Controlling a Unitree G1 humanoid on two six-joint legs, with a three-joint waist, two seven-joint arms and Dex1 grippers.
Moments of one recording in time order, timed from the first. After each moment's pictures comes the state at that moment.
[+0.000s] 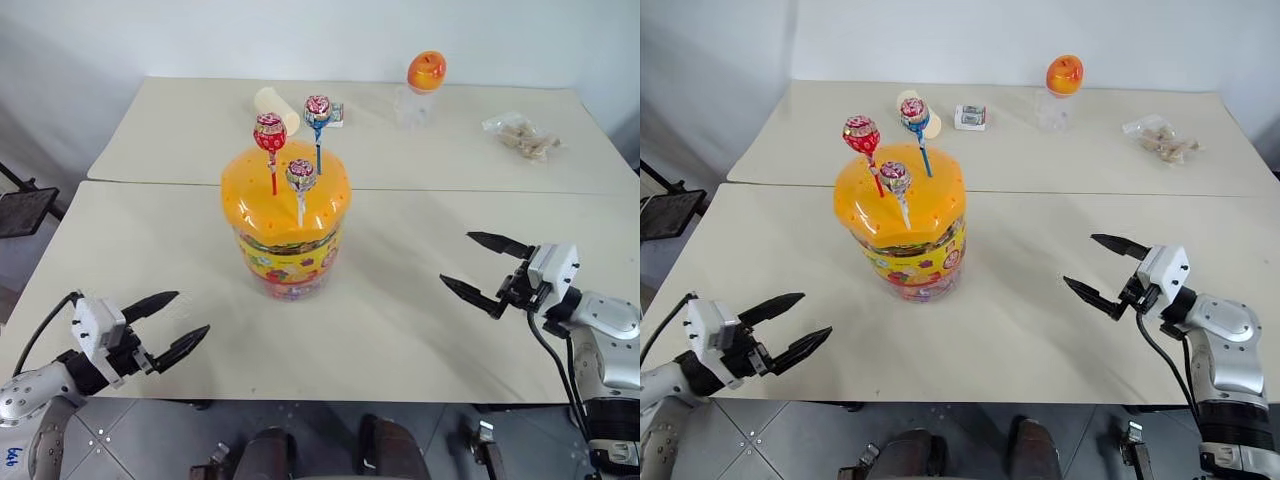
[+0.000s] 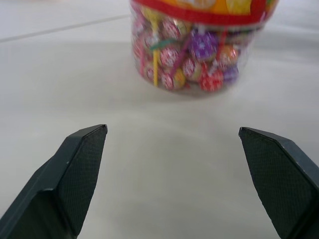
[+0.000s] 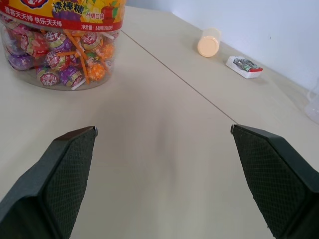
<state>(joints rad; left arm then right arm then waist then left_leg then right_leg) 0.26 0.64 0.46 -0.24 -0.58 0.17 -0.91 -0.22 -0.65 -0.25 0.17 0.43 -0.22 1.12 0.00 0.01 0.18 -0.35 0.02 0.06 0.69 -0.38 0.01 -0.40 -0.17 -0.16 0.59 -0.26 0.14</state>
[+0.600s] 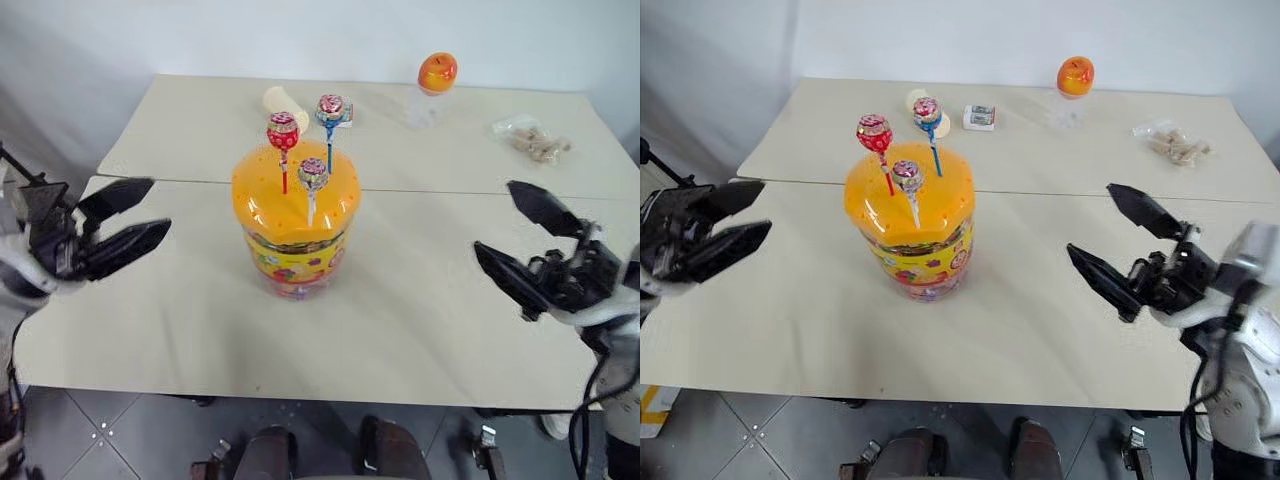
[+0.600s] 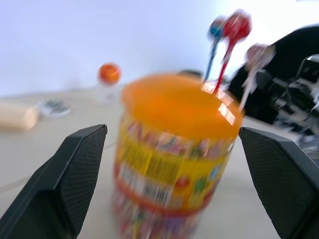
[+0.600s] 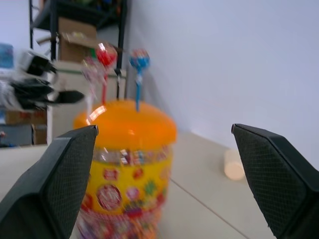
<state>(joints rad) -0.32 0.86 0.54 -0.15 -1.10 0.61 -1.00 -0.05 -0.60 -0.41 -0.56 1.04 0.14 0.88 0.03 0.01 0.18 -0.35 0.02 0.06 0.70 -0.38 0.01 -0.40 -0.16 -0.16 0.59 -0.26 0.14</state>
